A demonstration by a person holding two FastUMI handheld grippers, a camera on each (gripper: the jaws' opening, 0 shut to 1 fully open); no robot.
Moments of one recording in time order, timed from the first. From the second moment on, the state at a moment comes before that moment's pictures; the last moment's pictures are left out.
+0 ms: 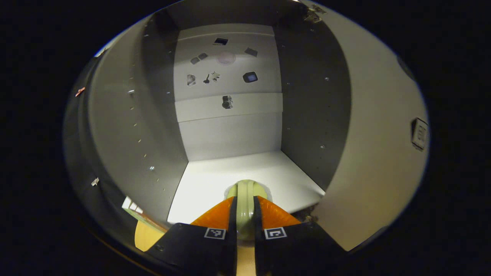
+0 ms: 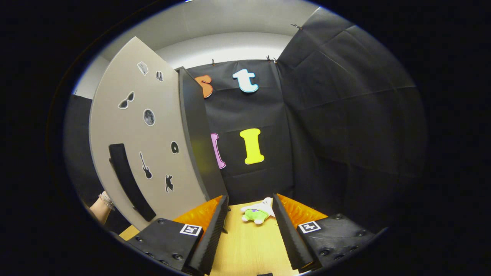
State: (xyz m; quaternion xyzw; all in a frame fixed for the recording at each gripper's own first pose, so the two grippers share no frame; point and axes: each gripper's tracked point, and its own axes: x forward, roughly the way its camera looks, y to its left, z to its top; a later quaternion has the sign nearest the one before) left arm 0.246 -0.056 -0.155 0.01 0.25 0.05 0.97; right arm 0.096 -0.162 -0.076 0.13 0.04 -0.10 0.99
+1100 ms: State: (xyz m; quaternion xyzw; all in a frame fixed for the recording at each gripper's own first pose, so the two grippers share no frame) left arm 0.006 -0.142 -0.333 -0.06 0.28 0.02 0.96; right arm 0.041 -0.109 -0.070 0.02 0.04 -0.10 0.99
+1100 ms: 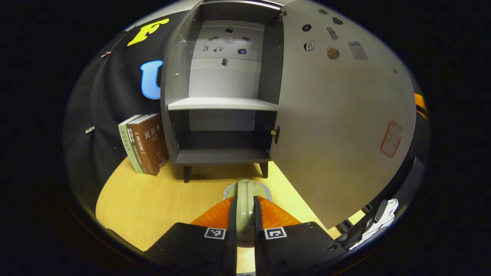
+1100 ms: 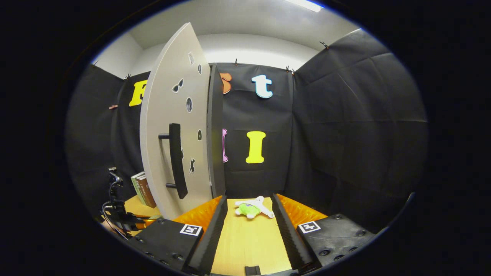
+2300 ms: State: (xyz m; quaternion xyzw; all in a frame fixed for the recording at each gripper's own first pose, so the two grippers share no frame) left arm -0.015 -0.138 -0.471 -0.01 0.31 0.10 0.94; right arm 0.065 -0.145 -0.112 0.01 0.05 -0.11 0.99
